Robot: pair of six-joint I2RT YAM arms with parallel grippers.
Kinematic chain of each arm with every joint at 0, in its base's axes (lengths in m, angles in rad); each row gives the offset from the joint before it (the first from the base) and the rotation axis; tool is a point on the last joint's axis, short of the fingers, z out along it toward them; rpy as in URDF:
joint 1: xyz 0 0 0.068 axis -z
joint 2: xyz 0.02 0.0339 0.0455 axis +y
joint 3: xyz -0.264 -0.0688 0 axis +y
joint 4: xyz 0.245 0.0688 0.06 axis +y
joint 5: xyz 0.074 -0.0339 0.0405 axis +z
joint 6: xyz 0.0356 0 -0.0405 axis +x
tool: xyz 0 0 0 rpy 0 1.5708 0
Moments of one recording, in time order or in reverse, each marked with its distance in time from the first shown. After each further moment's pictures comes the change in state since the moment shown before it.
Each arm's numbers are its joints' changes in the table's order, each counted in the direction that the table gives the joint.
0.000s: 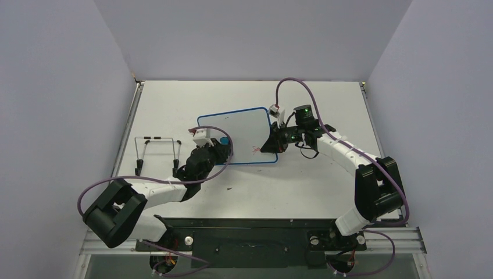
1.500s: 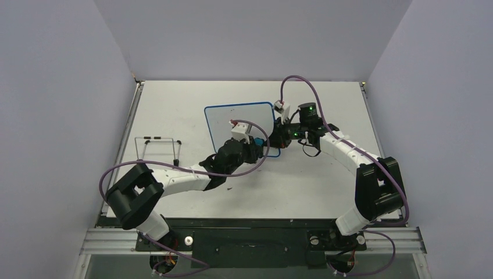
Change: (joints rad) left arm 0.246 0.209 -0.336 0.172 -0.031 0.098; right arm 0.036 0.000 0.000 -0.046 -0.051 0.002
